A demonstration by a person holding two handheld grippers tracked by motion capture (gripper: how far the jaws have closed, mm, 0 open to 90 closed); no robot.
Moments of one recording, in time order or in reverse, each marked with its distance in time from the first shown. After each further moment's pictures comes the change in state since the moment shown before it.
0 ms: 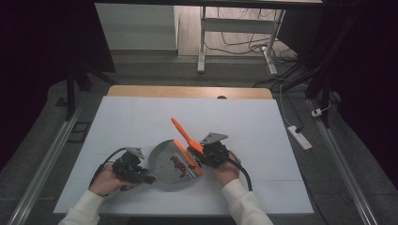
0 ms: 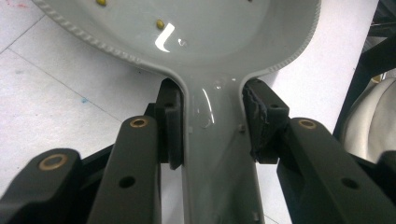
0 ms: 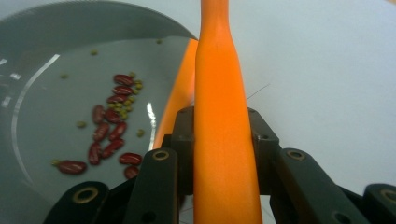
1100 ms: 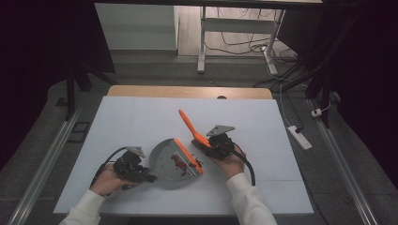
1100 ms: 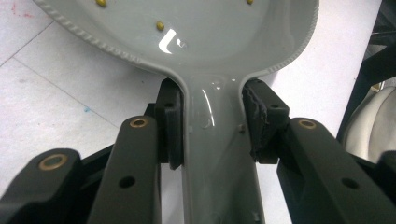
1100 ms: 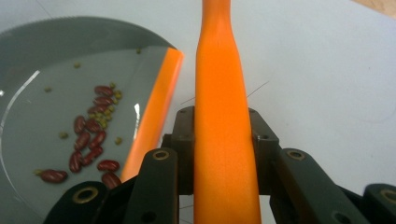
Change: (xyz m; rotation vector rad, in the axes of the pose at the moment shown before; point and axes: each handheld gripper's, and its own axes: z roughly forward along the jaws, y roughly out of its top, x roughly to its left) left arm 0.001 0.002 0.001 -0.018 0.001 -0.009; right arm -0.029 0.006 -0.005 0.000 -0.003 0.036
